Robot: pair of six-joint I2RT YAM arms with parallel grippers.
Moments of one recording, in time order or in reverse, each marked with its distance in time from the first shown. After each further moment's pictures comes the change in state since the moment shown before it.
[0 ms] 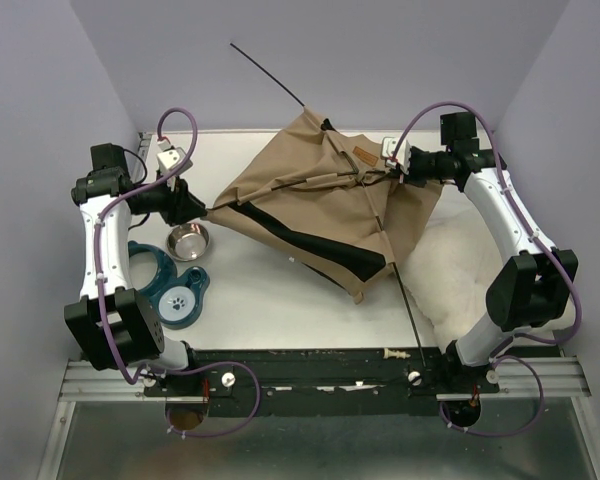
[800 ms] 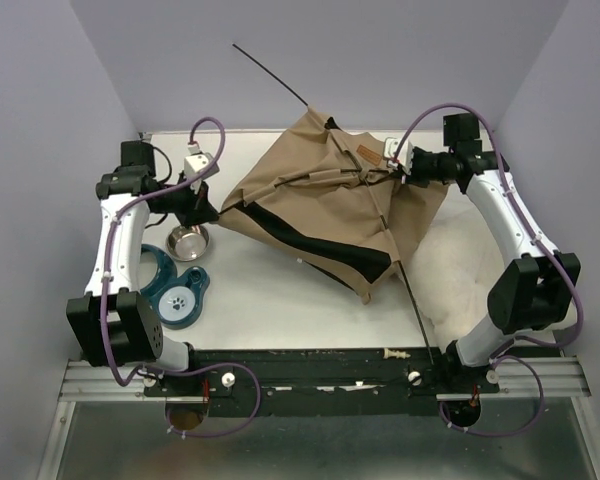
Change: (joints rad) left arm -0.106 0.002 -0.009 0.000 -0.098 -0.046; right arm 0.000 -0.010 -0.011 0.003 0.003 -0.003
